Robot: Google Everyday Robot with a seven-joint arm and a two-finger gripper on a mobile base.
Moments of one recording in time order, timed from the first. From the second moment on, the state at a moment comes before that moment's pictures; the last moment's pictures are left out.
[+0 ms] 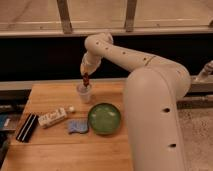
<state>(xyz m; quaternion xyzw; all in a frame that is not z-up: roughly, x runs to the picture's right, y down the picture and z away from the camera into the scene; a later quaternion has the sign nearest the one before) -0.112 -0.094 0.856 -0.28 -0.02 0.60 0.75</state>
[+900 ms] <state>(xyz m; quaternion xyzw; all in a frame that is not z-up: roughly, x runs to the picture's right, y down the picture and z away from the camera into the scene) -0.118 -0.077 0.862 -0.30 -0.02 0.59 0.75</state>
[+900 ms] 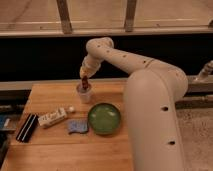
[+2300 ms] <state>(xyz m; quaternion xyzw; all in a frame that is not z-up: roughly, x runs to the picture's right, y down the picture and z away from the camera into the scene) -0.123 -0.066 0.856 -0.31 -0.03 0.59 0.75</state>
